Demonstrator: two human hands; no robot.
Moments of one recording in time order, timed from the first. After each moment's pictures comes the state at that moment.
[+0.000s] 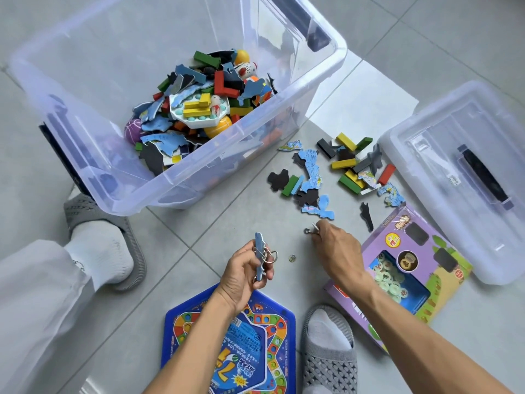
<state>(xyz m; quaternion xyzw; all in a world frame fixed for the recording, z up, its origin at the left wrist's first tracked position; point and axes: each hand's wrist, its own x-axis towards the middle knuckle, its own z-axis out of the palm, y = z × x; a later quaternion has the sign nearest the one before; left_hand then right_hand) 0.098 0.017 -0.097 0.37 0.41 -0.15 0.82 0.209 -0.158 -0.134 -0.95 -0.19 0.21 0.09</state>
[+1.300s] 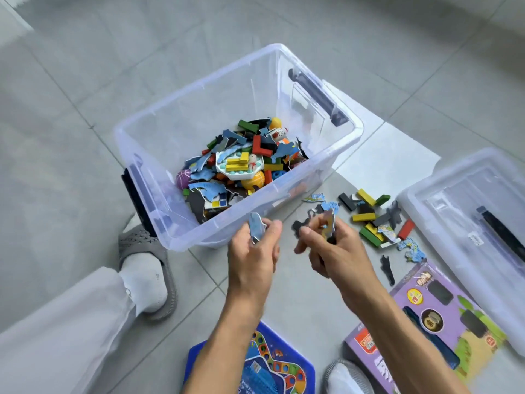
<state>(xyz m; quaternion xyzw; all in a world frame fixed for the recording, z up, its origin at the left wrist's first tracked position) 0.166 0.043 0.038 0.57 0.41 0.11 0.70 0.234 -0.072 0.045 -0.70 -0.01 0.35 0.63</state>
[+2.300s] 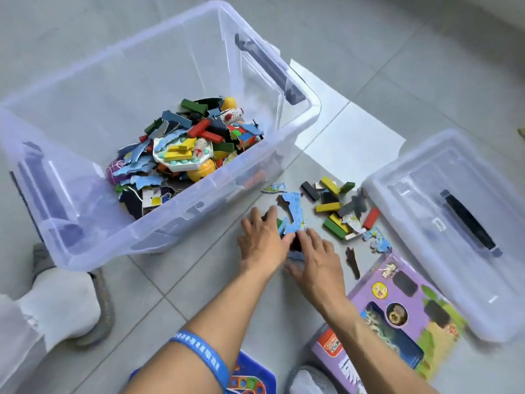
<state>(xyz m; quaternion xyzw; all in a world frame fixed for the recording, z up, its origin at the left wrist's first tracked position) 0.254 -0.005 -0.122 0.92 0.29 -0.16 0.23 0.250 -0.139 -0.137 -0.95 -0.18 0.18 0.15</state>
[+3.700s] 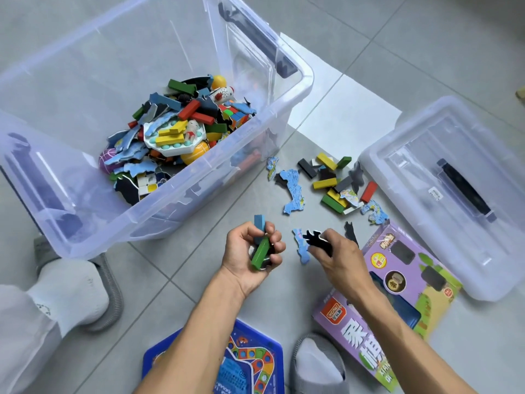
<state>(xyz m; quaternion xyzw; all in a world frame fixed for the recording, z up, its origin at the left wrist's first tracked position) 0.198 0.009 -0.080 0.18 0.42 -0.16 0.87 0.245 -0.177 -0.115 -0.92 -0.06 0.26 0.29</state>
